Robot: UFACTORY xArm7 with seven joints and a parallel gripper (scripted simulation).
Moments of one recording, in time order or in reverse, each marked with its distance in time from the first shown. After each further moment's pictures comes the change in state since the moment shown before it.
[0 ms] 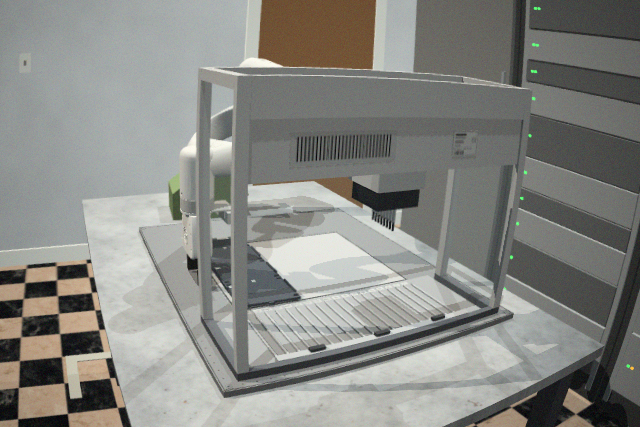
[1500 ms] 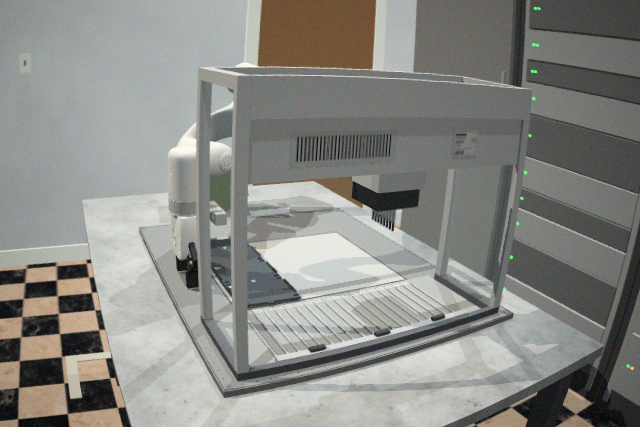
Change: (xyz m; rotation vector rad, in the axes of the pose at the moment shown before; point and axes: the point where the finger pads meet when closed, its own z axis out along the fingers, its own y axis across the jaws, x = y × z) arm -0.027 0.000 0.000 0.000 0.000 0.000
